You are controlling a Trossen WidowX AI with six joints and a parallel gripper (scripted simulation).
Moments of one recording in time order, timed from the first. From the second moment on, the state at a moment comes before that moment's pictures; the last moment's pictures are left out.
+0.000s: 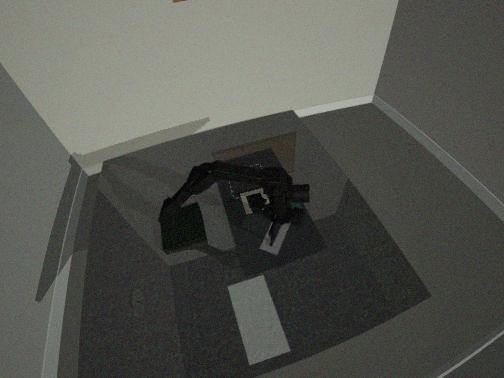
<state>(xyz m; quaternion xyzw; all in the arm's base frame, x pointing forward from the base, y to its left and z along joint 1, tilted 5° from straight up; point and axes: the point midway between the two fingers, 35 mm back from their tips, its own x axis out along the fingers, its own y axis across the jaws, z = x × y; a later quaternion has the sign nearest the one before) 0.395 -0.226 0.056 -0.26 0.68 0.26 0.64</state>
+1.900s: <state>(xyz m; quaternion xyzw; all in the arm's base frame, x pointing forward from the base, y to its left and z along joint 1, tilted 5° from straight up) 0.398 -0.227 0.083 -0.25 0.68 0.25 0.64</state>
